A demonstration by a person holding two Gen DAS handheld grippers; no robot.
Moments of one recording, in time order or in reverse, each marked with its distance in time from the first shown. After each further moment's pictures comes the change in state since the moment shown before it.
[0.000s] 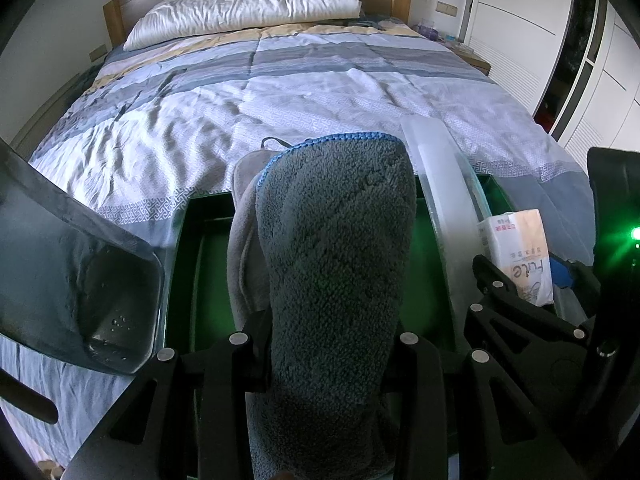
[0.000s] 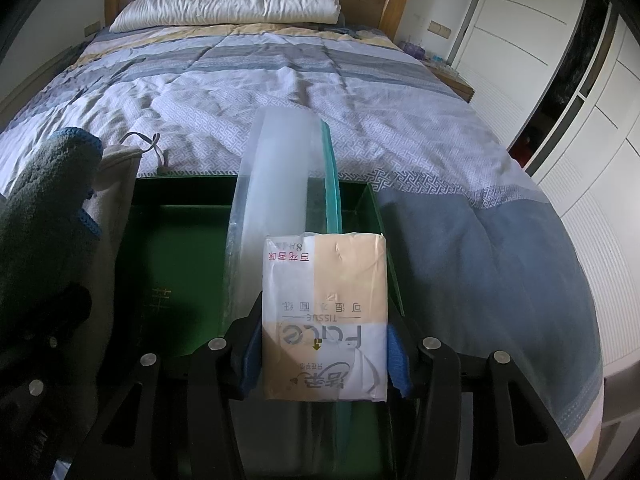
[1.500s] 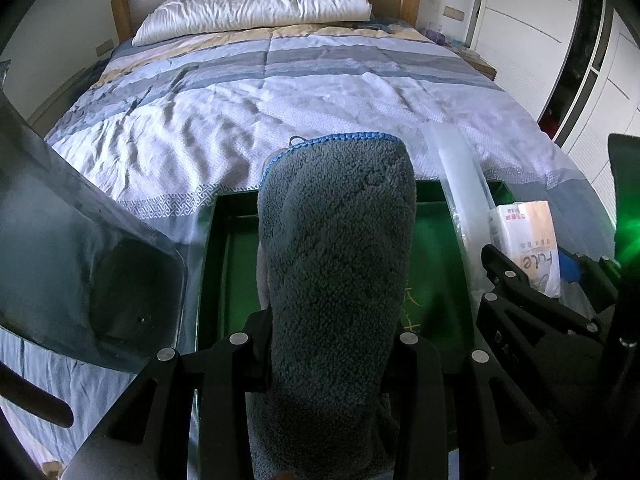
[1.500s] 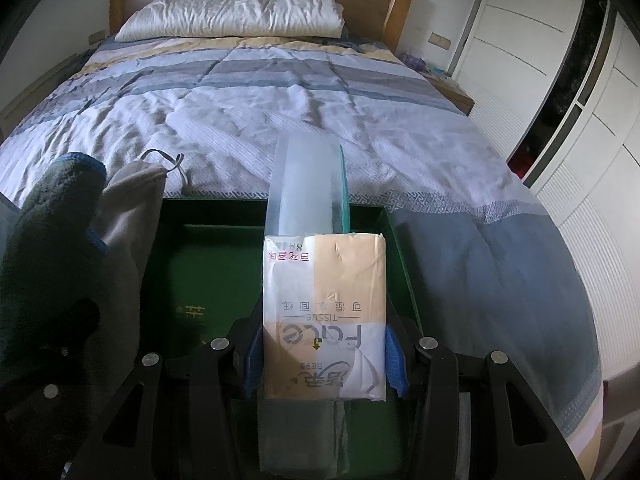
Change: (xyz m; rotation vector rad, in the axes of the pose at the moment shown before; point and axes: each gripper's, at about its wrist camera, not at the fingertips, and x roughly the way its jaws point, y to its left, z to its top) left arm -0.006 0.023 -0.002 -0.023 -0.002 -0.003; right arm -0.017 0.020 0.002 0.013 -0.037 -0.003
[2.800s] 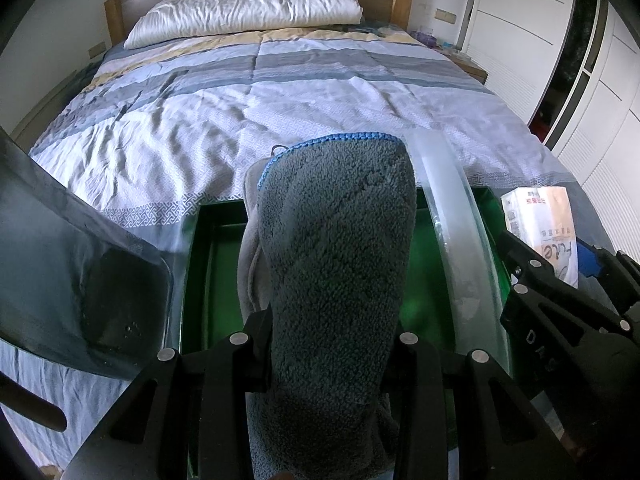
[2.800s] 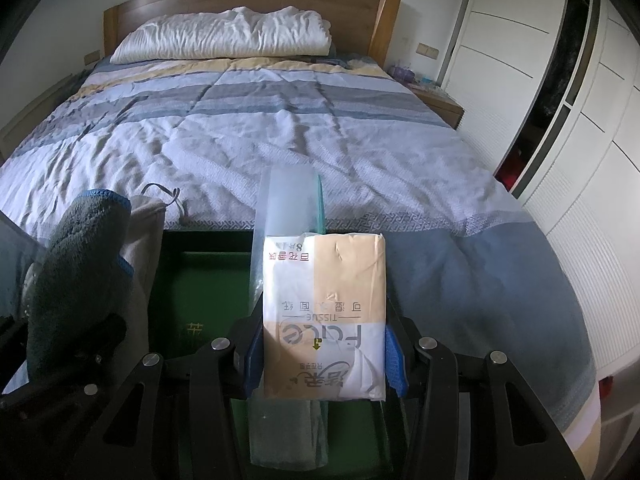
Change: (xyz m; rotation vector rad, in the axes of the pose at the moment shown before) left arm -0.002 -0.012 0.009 0.007 -0.010 -0.031; right arm -0.031 -0.014 -0.001 0.043 -0.052 -0.003
